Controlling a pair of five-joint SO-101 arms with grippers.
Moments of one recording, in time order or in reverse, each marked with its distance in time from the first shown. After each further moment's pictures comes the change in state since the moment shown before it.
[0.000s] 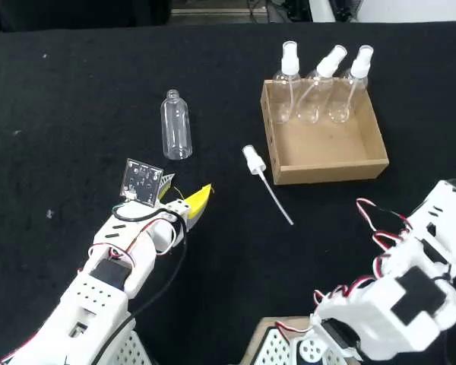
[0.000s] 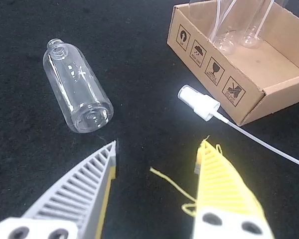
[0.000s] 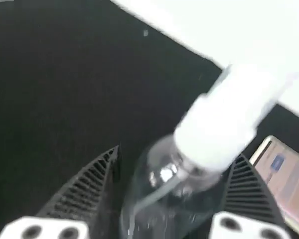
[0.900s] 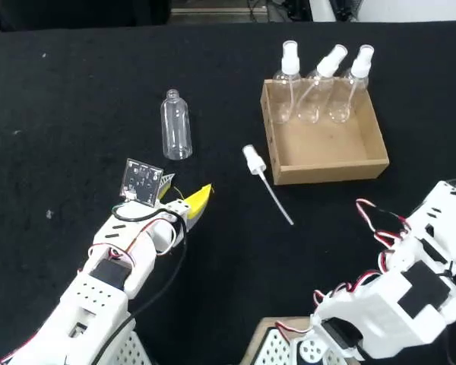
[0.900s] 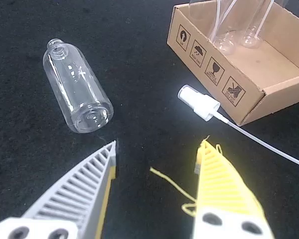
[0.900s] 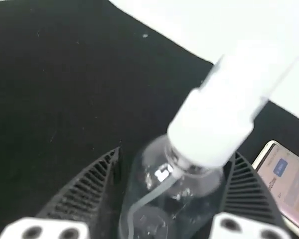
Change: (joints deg) left arm 0.0 0.0 0.0 0.0 0.0; right arm 0.0 2.2 -0.1 -4.5 0.0
